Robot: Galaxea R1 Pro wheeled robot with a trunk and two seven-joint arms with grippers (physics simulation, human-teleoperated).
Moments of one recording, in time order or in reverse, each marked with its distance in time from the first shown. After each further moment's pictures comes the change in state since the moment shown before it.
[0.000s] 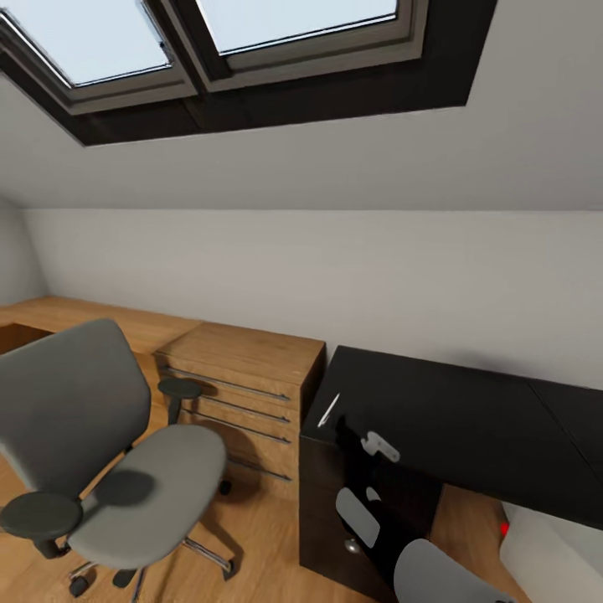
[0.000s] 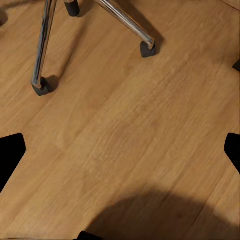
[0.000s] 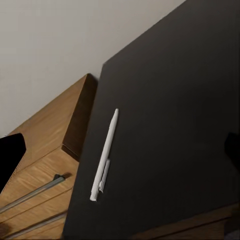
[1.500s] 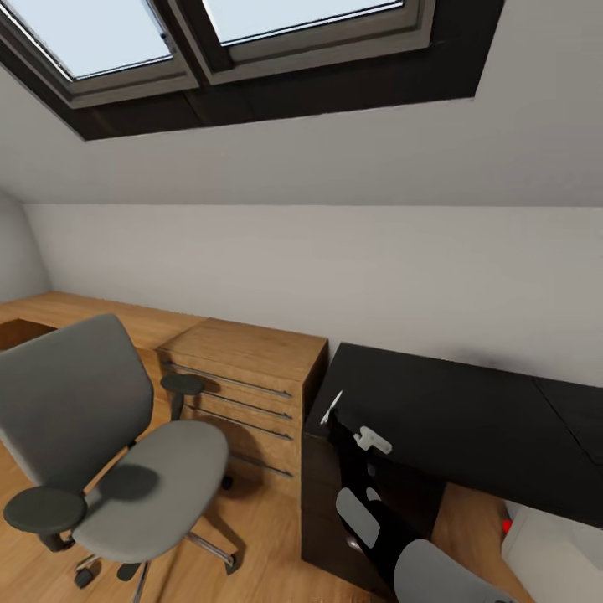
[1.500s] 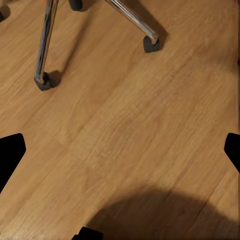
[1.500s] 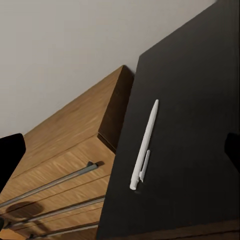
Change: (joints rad) left arm 0.000 -0.001 0.001 0.002 -0.001 -0.002 -0.001; right arm 0.000 0.000 -0.003 0.001 0.002 0.007 0.153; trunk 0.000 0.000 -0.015
